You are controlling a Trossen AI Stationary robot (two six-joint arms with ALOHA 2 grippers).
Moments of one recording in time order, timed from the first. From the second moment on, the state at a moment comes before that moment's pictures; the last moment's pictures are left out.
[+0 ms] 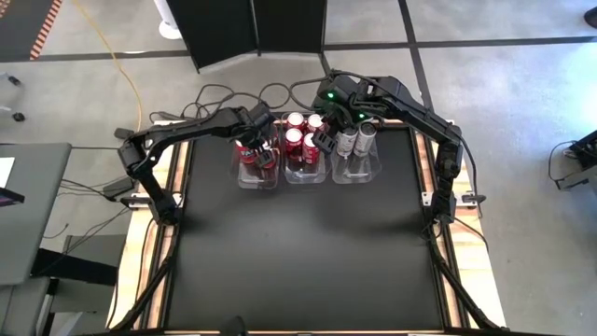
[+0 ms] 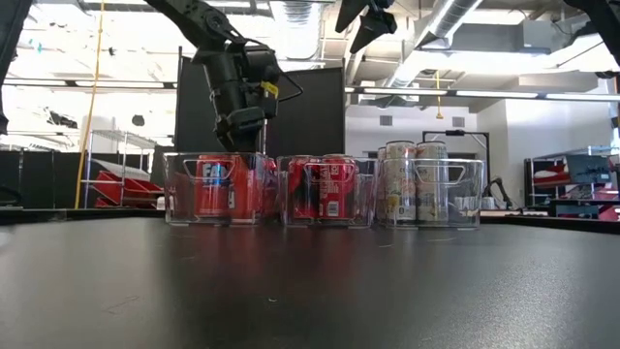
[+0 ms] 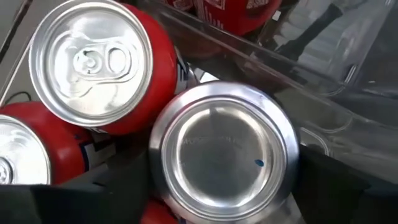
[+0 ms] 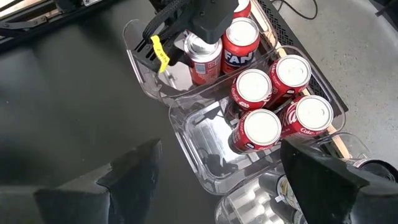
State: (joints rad) left arm 0.59 1.70 1.33 -0.79 -0.07 0.15; right arm -0.33 1.90 2.35 -1.39 0.03 0.12
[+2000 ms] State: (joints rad) left arm 0.52 1.17 1.71 -0.64 0.14 -0.28; right arm -0.36 1.51 1.19 0.77 -0.27 0.68
